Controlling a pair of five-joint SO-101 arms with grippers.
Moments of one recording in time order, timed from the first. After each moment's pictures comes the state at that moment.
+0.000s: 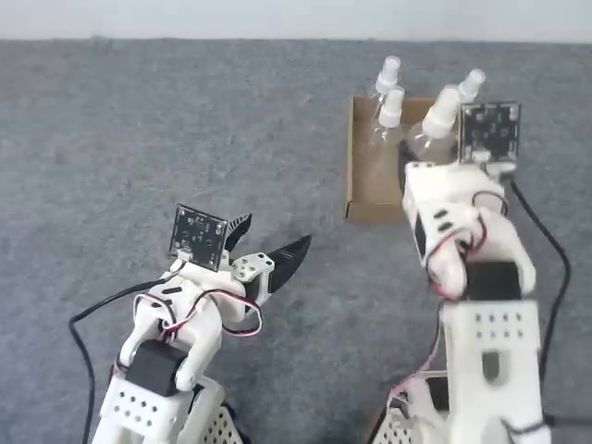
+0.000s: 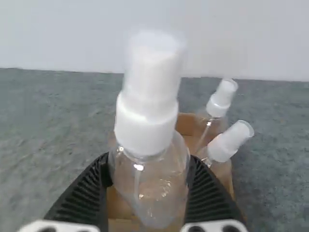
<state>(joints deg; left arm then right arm) 15.7 -86.3 78.0 49.1 8.2 -4.5 -46.6 40.0 41.6 -0.7</state>
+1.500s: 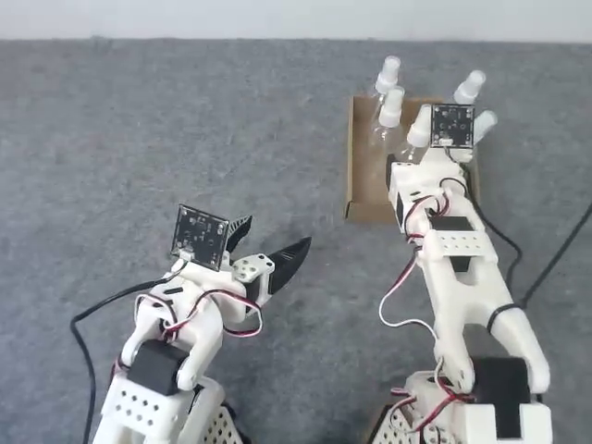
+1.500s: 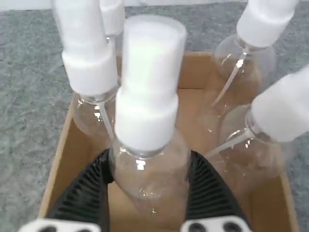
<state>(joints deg) 15.8 -86.3 78.9 49.1 8.2 -4.0 -12.0 47.3 8.7 -2.9</state>
